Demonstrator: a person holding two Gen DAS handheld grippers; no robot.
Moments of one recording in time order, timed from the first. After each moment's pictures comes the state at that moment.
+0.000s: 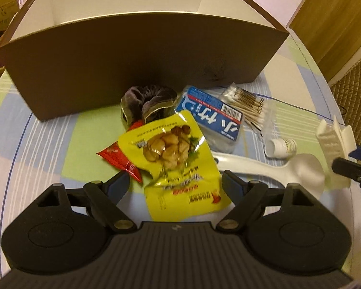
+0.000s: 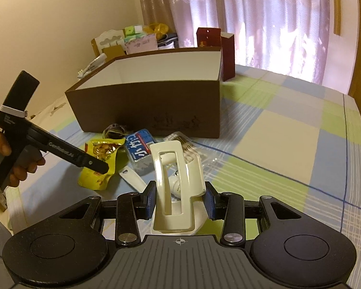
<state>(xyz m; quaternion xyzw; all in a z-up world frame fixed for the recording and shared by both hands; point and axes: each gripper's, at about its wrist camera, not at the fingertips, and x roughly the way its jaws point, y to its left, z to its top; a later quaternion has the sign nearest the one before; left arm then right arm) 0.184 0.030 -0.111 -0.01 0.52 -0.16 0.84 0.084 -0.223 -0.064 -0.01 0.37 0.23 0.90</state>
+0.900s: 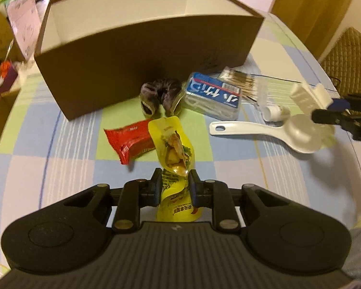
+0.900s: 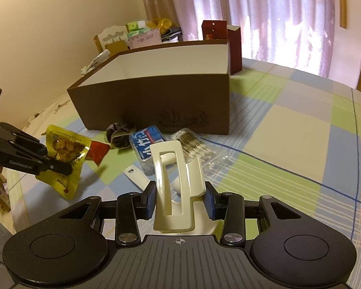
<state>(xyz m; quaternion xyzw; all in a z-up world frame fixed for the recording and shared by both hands) 0.132 0.064 -0.084 0.07 0.48 -0.20 0.85 0.094 -0.212 -0.070 -0.01 0.38 0.25 0.89</state>
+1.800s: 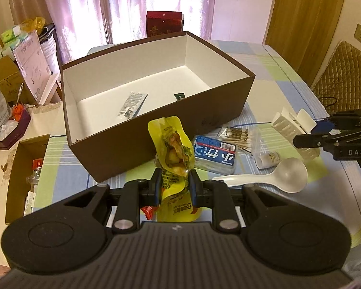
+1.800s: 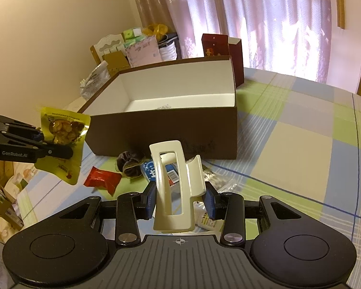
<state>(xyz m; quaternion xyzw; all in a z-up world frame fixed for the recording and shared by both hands) 0.151 0.062 -0.004 0.09 0.43 -0.20 0.88 0.115 -0.192 -0.027 0.02 0.38 0.24 0.89</state>
